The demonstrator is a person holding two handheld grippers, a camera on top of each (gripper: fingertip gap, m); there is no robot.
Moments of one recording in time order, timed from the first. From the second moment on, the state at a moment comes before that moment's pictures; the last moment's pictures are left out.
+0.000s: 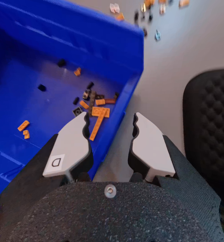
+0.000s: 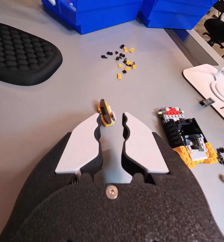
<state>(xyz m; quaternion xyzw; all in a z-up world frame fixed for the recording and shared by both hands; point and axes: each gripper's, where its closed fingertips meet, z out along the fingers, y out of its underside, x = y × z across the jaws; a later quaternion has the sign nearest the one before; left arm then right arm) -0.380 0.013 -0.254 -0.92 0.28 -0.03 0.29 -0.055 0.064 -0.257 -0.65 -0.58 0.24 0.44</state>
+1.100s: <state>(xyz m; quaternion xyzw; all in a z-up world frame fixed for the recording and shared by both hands) -0.362 0.008 -0.281 -0.86 0.42 0.08 0.28 -0.047 0.065 -0.260 -0.65 -0.58 0.23 0.43</state>
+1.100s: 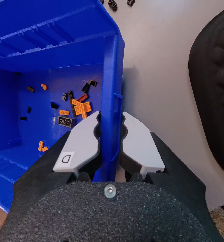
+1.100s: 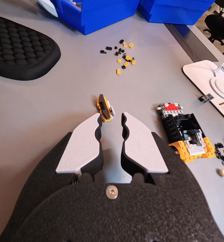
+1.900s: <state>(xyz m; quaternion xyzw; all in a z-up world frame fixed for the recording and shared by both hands) -0.116 0.097 -0.187 -0.74 0.33 -0.23 0.54 -0.077 0.065 -0.292 -0.68 -0.61 0.26 0.31</state>
